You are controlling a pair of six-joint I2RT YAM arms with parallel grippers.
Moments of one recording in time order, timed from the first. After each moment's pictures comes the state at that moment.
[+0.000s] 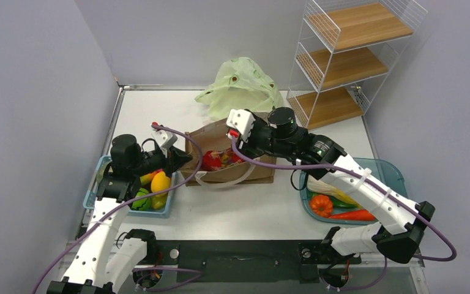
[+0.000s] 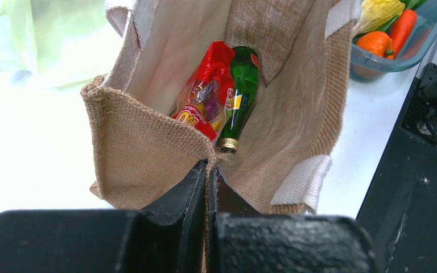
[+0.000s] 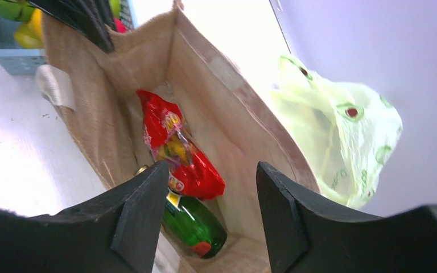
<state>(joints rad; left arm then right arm) -0.14 0.82 0.77 -0.31 0.82 0.15 0.86 1.29 1.44 -0.55 -0.11 -0.50</state>
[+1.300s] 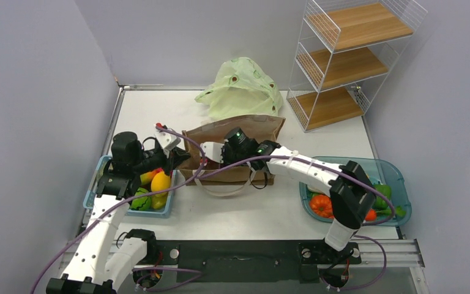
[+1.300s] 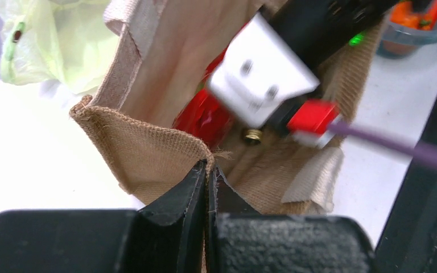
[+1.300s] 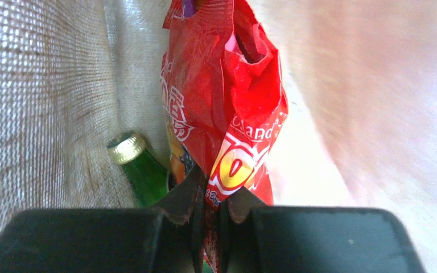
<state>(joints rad) -0.14 0.82 0.79 -0.38 0.81 0.33 0.90 1.74 1.29 -0.38 -0.02 -0.79</state>
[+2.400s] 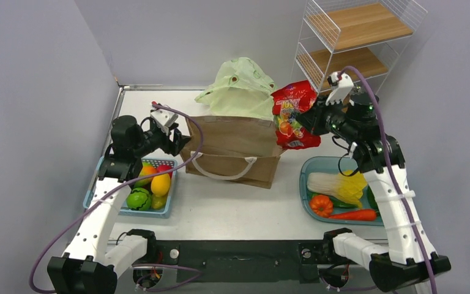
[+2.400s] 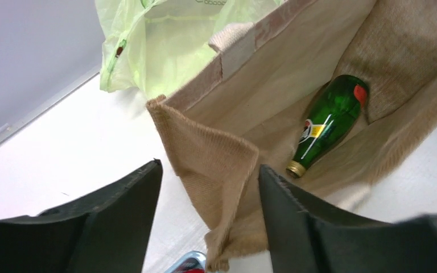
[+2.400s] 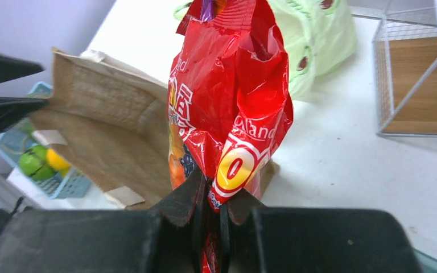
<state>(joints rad) -0.14 1.00 0.93 -0.22 0.59 0.25 0.23 1.12 1.41 -0.67 -0.33 0.20</state>
